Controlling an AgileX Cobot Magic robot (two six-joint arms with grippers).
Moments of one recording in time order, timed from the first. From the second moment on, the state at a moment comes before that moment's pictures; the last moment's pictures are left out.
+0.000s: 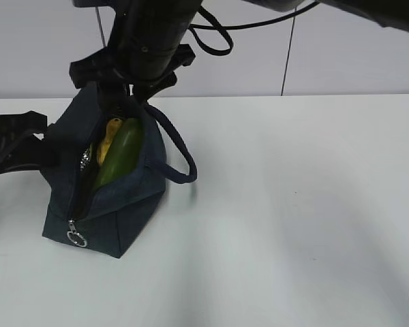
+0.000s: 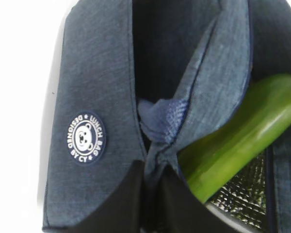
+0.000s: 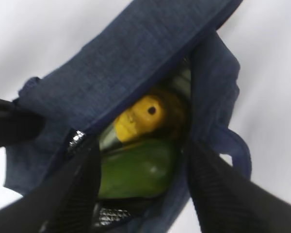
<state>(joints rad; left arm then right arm) -0.04 1.45 -0.79 -0.99 0.56 0.65 0.67 2.15 -2.13 0.10 1.04 0.03</state>
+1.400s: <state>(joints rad) -0.04 1.45 -0.79 -0.99 0.58 0.65 0.67 2.23 -2.13 0.08 1.24 0.13</state>
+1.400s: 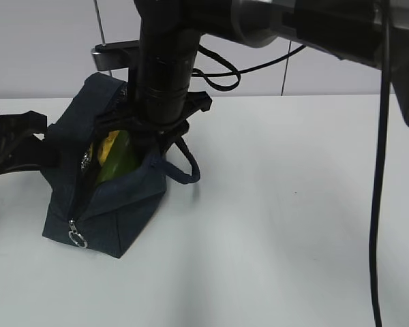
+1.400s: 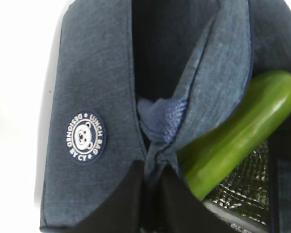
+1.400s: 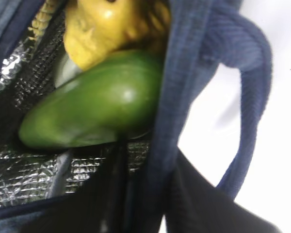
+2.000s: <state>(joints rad) -0.14 1.45 -0.79 -1.02 0.60 0.65 0.67 2.16 -2.13 -0.15 1.25 0.13</state>
